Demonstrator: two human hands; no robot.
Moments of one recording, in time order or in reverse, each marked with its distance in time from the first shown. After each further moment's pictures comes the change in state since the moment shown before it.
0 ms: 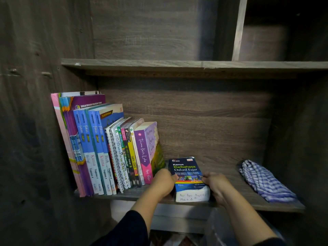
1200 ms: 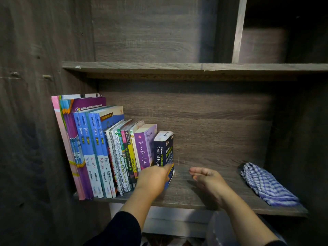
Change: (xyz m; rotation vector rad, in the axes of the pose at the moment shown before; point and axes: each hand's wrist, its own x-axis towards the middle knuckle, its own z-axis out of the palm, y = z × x) left_hand -0.006 -0.003 -0.035 0.971 0.202 0.450; right_hand -0.014 -0.013 0.010 0.123 -0.166 -0.167
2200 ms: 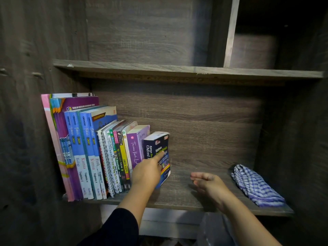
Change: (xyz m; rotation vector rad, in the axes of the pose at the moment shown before) left_hand 0.013 0.009 -0.009 -0.301 0.144 -0.290; right_hand -0.016 -0.003 -0.023 0.008 0.014 0.021
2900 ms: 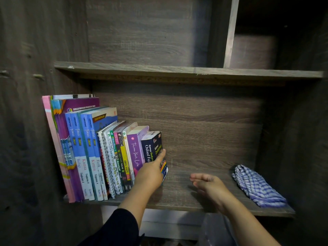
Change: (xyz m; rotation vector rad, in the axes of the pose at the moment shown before) left_hand 0.001 0.004 0.003 -0.139 -0.187 -0.045; right_hand -0.001 0.001 0.003 0.028 -0.008 0.027
